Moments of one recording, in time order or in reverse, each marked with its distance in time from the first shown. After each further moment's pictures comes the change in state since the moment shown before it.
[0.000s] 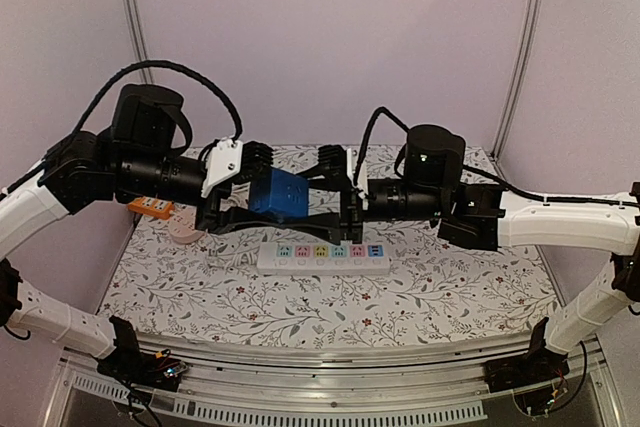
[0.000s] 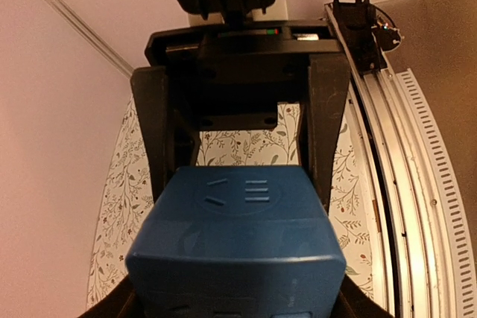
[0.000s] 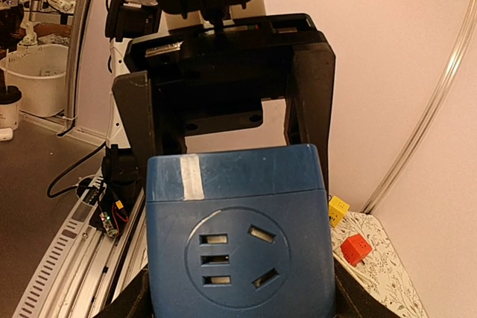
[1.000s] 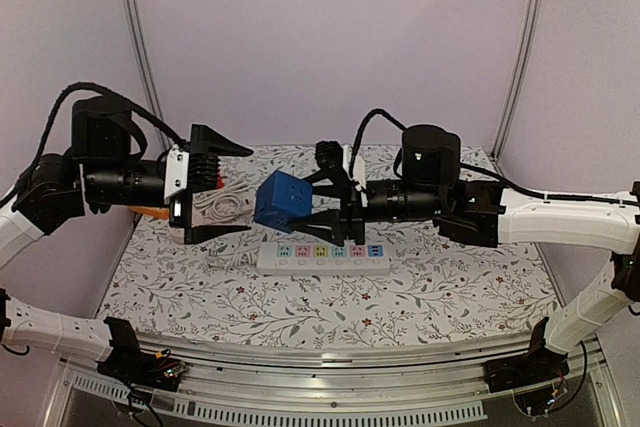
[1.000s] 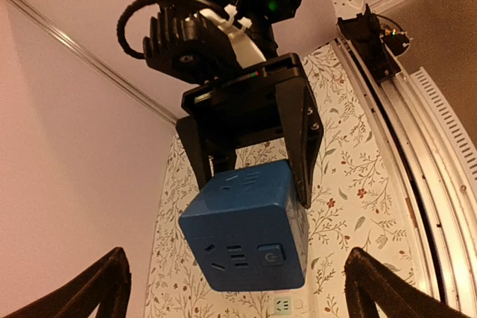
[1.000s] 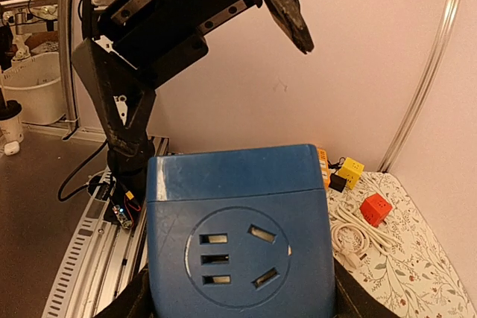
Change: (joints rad) left arm 0.074 -0.190 -0.150 0.132 0.055 0.243; right arm -0.013 -0.001 0.019 -0.113 0.014 0.118
